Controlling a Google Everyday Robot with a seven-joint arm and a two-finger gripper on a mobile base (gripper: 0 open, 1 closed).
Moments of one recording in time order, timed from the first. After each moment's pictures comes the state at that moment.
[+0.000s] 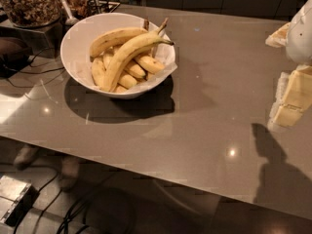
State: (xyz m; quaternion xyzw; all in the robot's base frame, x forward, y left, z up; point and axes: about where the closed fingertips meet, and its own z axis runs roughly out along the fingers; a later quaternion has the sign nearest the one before) arm 0.438 -0.217 0.977 -0.60 0.78 -0.03 0.16
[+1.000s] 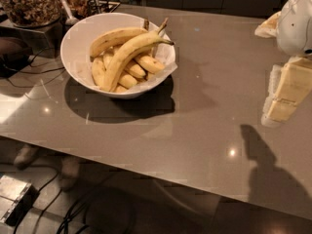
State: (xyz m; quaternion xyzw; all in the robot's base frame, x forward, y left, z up) arm 0.438 -0.193 0.994 -0.63 0.76 -0.05 0.17
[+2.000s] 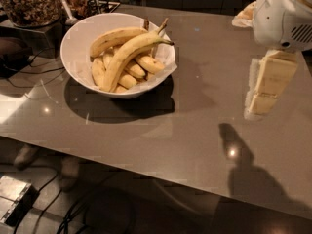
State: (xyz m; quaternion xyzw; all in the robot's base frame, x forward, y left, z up) arm 0.446 -0.157 1.005 -0.67 0.72 -0.06 0.18
